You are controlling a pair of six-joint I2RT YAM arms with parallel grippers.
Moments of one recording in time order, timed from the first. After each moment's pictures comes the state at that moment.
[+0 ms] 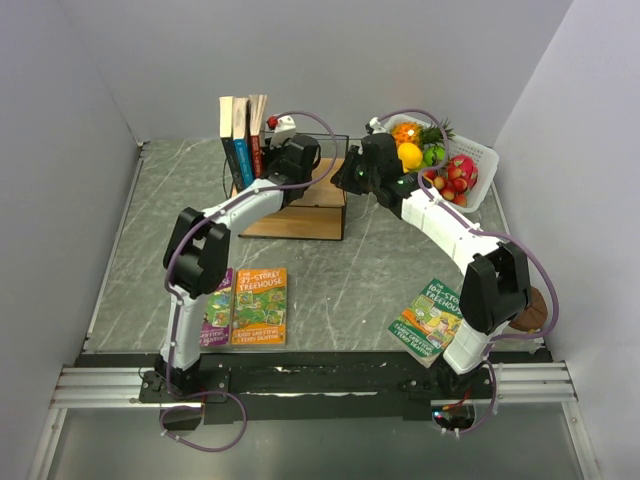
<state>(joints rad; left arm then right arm) -0.56 2.13 1.76 -0.07 -1.04 -0.28 0.47 1.70 1.47 -0.28 -0.03 0.65</state>
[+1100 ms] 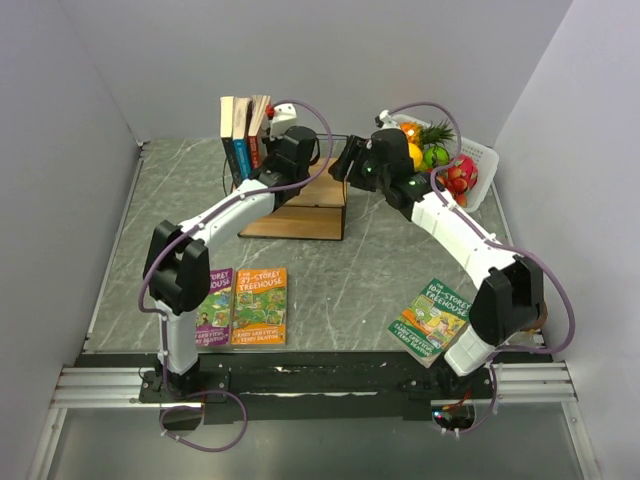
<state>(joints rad) -0.62 1.95 1.72 -0.11 -0.89 -0.32 0.47 1.62 1.47 -0.30 -0.01 0.64</state>
